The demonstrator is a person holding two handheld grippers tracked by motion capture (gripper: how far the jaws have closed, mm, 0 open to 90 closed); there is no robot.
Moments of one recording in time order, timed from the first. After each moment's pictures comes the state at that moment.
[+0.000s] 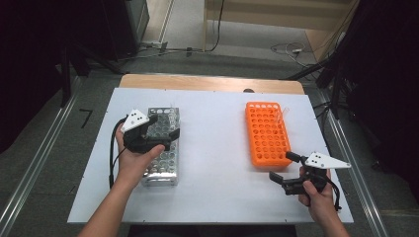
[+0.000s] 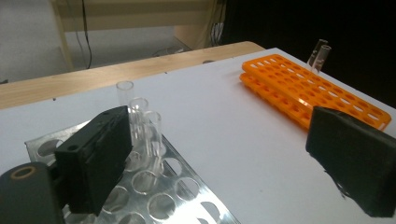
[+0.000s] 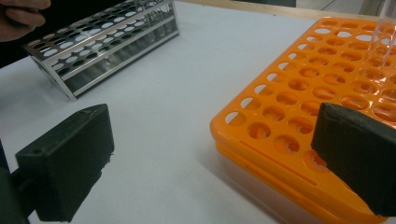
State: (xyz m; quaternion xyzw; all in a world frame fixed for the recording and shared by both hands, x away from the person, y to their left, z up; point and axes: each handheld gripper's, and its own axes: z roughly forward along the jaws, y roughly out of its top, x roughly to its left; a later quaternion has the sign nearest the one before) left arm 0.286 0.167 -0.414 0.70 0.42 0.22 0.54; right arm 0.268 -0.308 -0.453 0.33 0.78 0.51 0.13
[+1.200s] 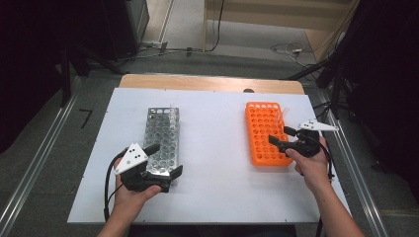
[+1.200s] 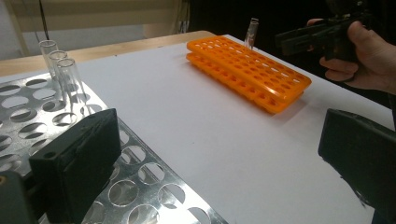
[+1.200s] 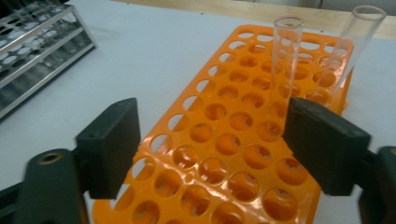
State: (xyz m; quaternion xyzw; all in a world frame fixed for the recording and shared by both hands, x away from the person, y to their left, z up) left arm 0.213 0.155 -0.431 0.71 0.39 0.19 0.56; right arm 0.358 -0.302 -0.441 0.42 0.77 0.45 0.16
